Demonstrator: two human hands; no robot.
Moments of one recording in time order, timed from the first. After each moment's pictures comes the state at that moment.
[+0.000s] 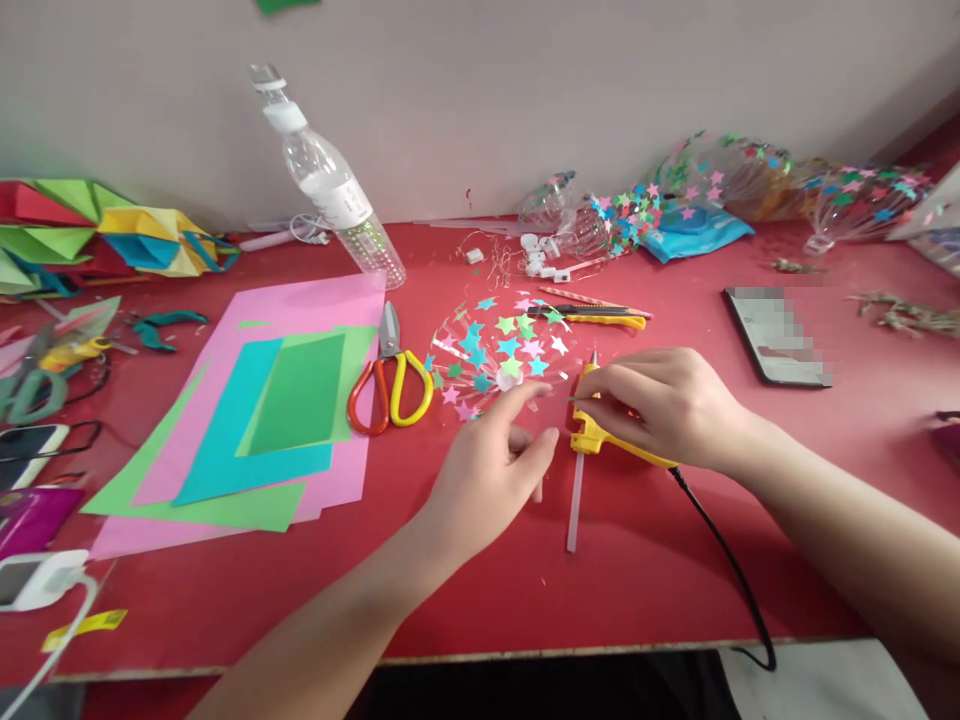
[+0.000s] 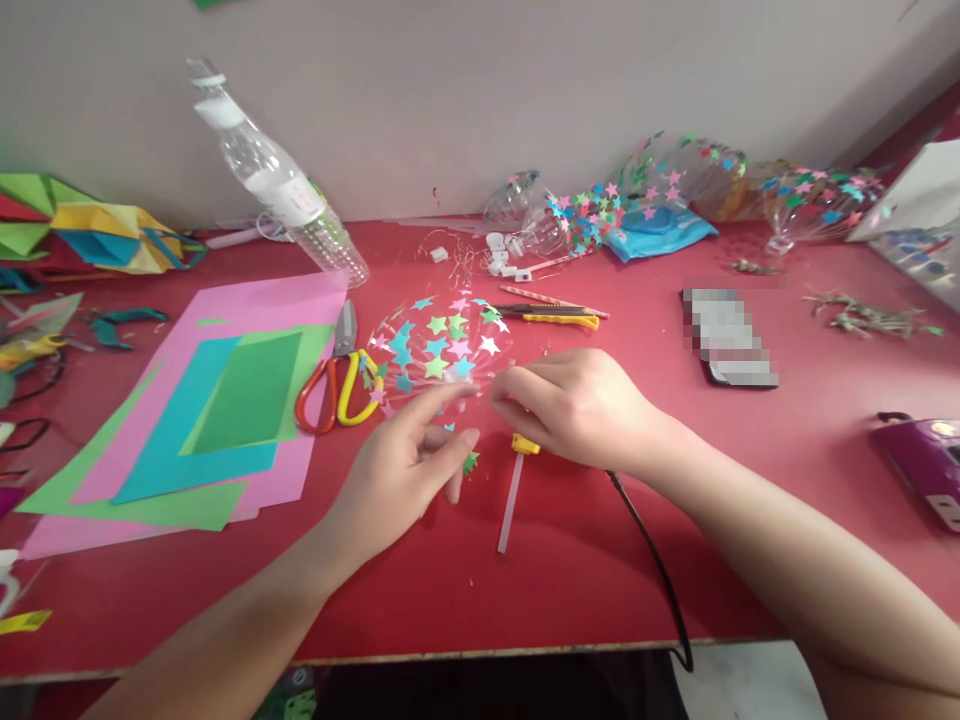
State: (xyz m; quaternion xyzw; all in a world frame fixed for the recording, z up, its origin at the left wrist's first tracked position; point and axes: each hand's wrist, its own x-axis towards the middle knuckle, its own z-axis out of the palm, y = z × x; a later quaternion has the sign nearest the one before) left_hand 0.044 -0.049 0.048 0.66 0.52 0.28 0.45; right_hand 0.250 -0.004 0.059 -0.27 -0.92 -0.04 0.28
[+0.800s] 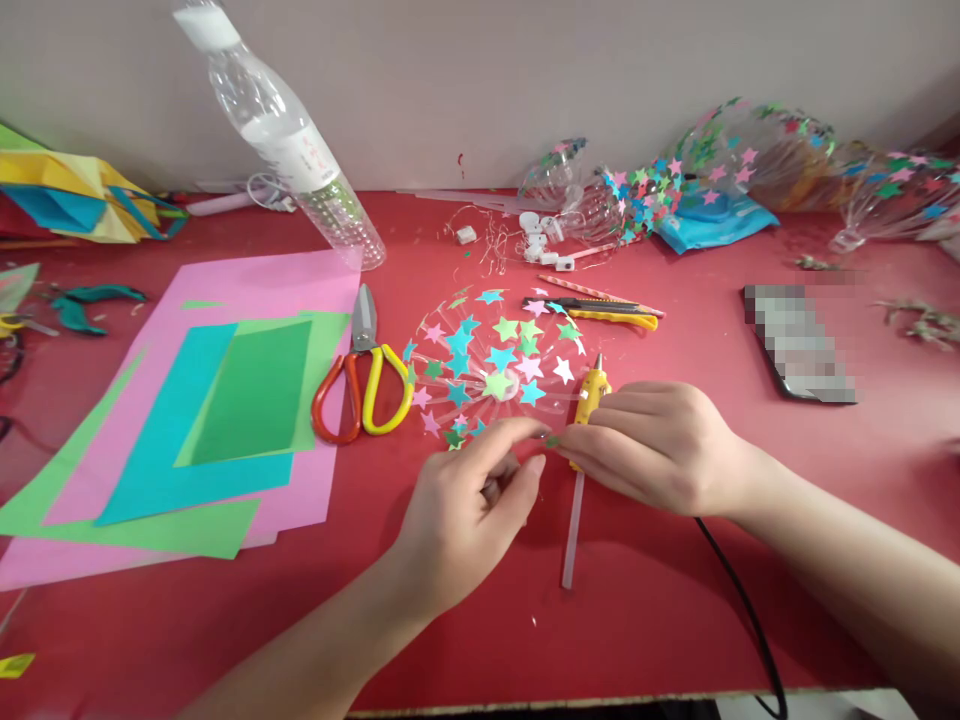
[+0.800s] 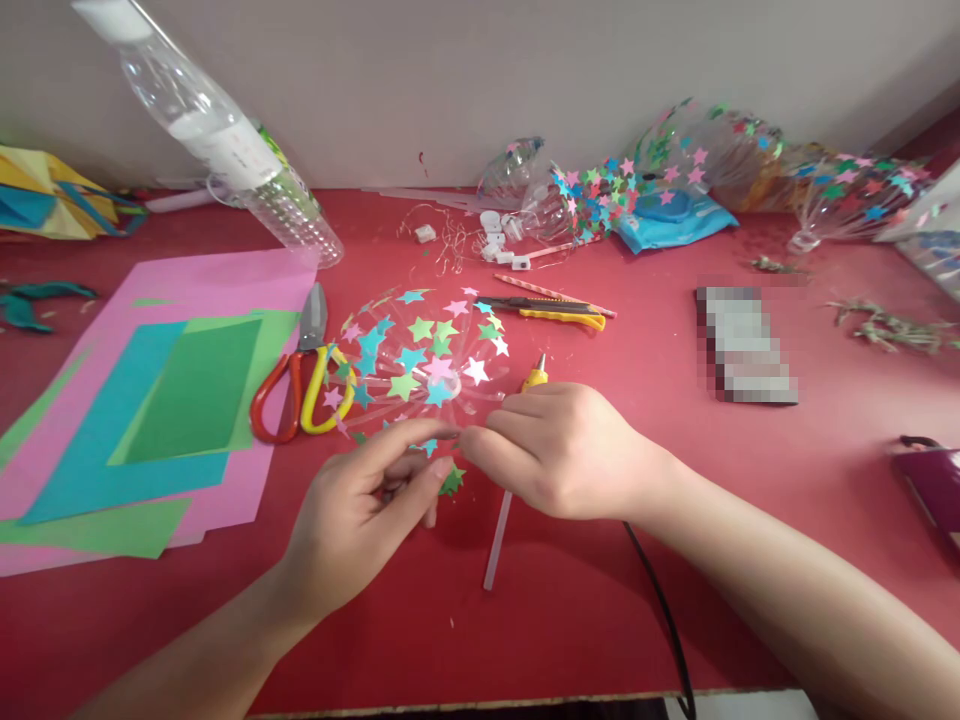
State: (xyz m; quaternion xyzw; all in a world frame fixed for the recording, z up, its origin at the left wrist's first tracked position) left_hand 0.036 -0.051 0.028 0.70 0.50 0.34 0.39; right_hand 0.242 0.000 0.046 -0.19 -0.94 -0.07 0.27
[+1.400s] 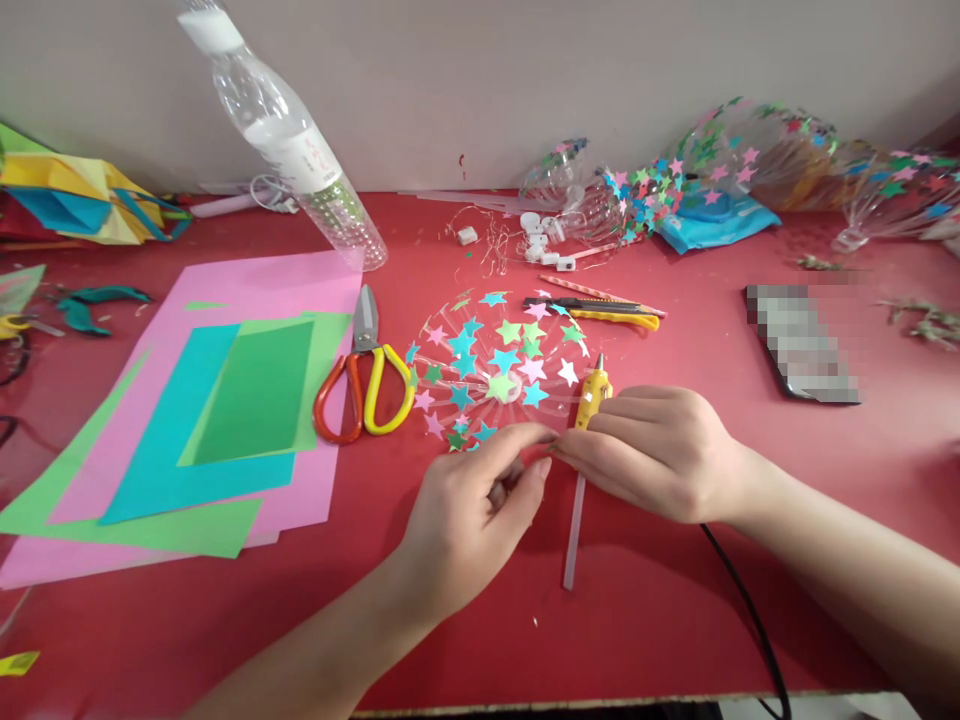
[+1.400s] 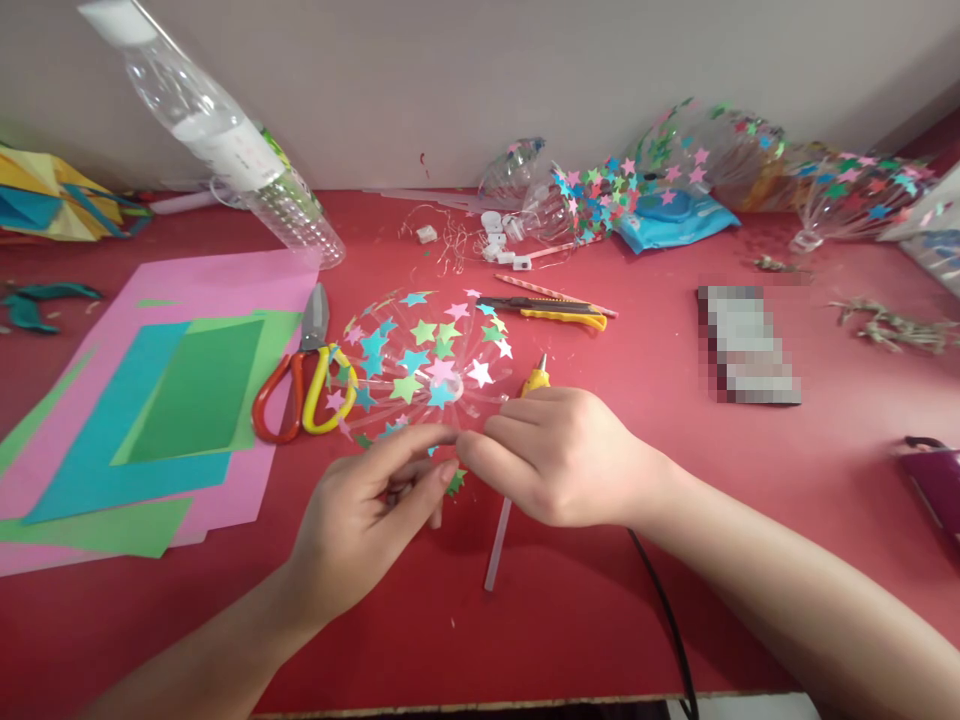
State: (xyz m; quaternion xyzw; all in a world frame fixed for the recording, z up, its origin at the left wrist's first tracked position) left_hand 0.037 -0.052 0.029 0.71 0.48 0.33 0.39; right_hand 0.240 -0.003 0.046 -0.18 -0.94 -0.09 0.28
